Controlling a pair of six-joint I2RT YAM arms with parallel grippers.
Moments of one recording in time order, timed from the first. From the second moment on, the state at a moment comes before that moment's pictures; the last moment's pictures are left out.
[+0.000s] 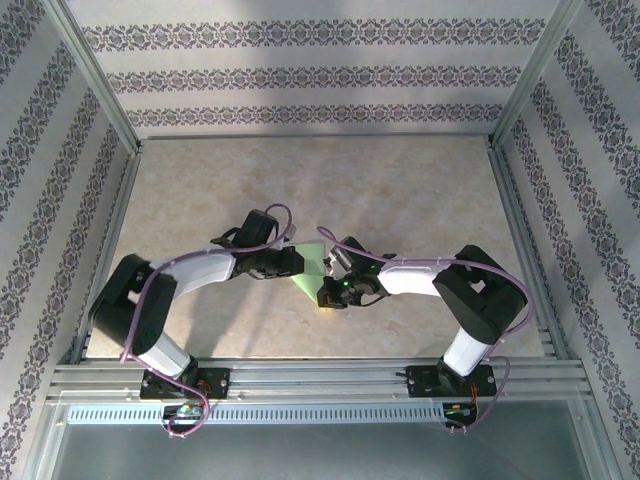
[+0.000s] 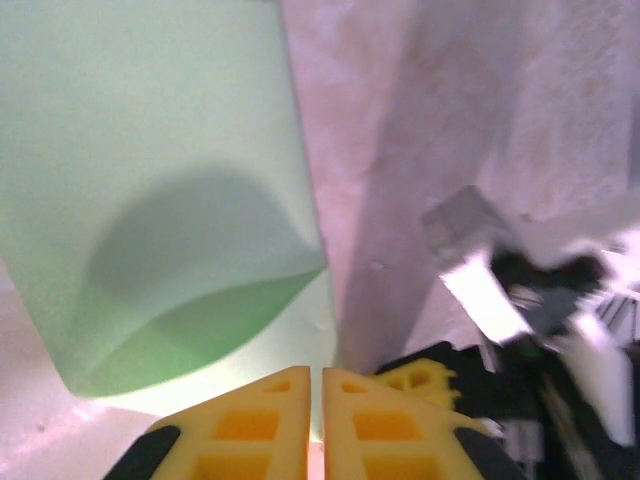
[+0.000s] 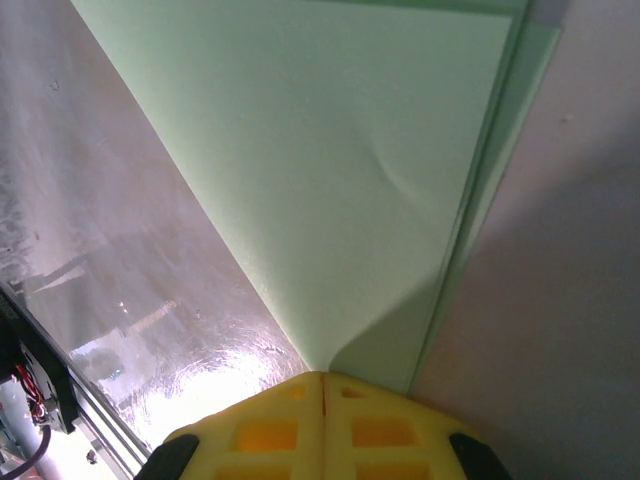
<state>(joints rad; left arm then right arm) -0.50 1.55 0.79 -0.15 0.53 -0.61 0.75 1.69 0.74 -0.15 -0.53 0.75</state>
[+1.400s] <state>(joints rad) -0.57 1.72 0.60 0.31 0.57 -0.75 0.74 1.69 0.75 -0.17 -0.53 0.75</state>
